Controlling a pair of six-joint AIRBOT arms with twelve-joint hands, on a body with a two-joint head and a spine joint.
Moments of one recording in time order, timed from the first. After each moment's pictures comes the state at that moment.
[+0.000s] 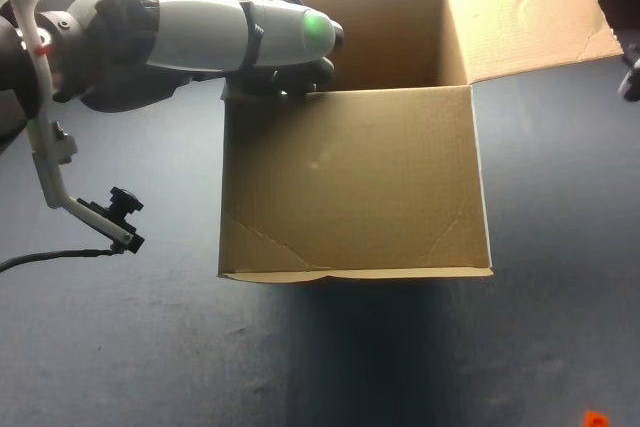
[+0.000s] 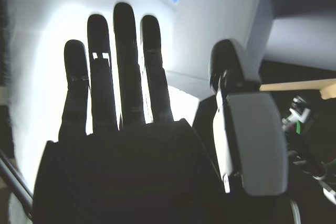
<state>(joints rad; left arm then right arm) 0.20 -0.92 1.07 0.70 -0.12 -0.84 -0.24 -0.76 1.15 -0.55 0.23 -0.60</state>
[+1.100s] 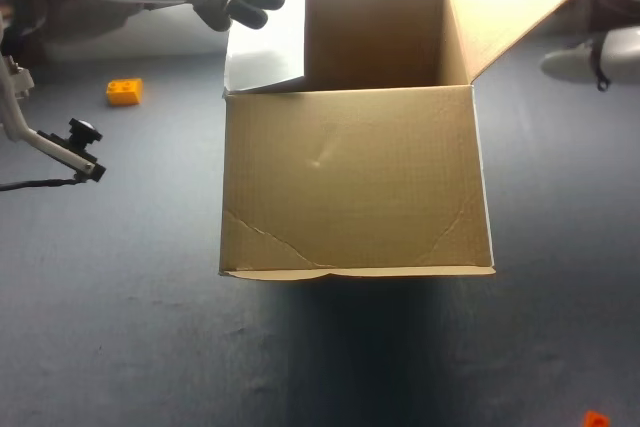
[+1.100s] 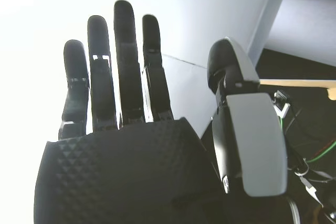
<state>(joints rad) 0.15 -0.92 1.21 0.76 -0.18 -0.83 -0.05 -0.93 1.23 -0.44 0.22 -0.78</state>
